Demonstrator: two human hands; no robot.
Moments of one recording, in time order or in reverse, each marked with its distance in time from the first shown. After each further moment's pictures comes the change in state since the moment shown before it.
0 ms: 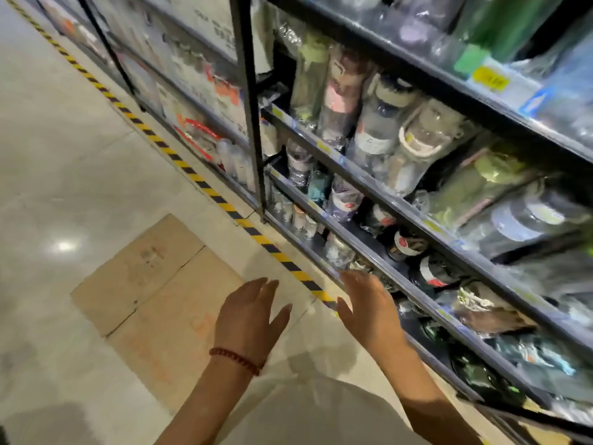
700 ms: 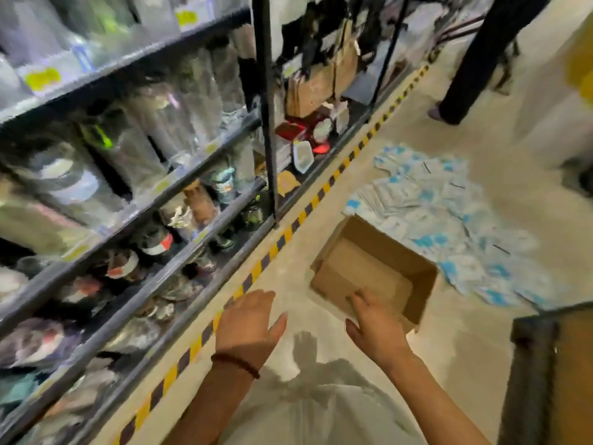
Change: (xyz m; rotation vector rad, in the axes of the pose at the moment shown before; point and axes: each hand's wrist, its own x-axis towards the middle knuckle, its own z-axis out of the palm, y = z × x) left_hand -0.080 0.138 0.065 0.337 -0.588 1.518; right_hand -0.331 -0.132 0.054 0.271 0.265 1.597
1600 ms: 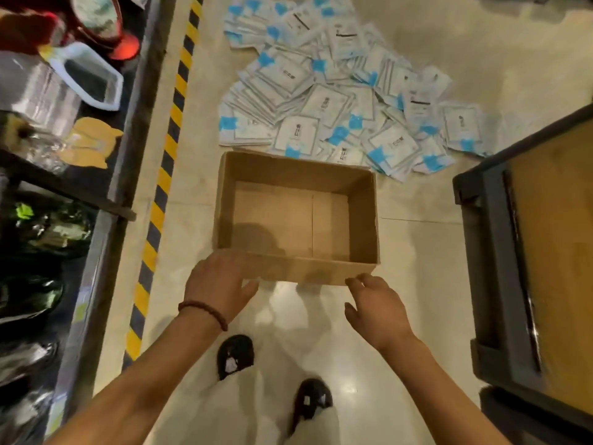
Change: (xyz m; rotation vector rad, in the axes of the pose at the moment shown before) left_hand 0.355 0.103 0.258 0.211 -0.297 0.531; right_hand 0.153 0.238 0.187 0.120 -0.263 0.614
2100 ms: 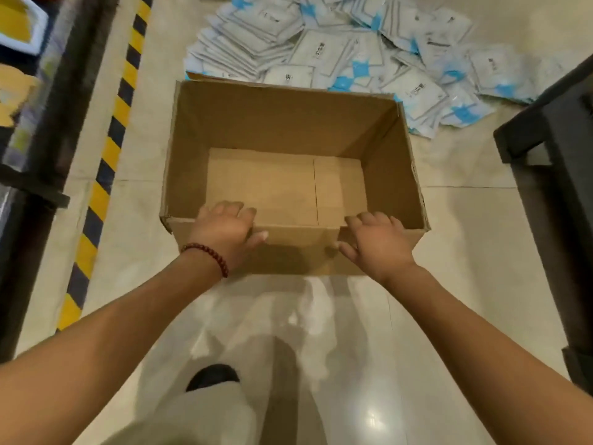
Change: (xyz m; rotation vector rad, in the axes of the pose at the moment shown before) left_hand 0.146 -0.039 0.236 0.328 -0.018 0.156; right_hand 0.192 0.046 0.186 -0.097 0.195 0.011
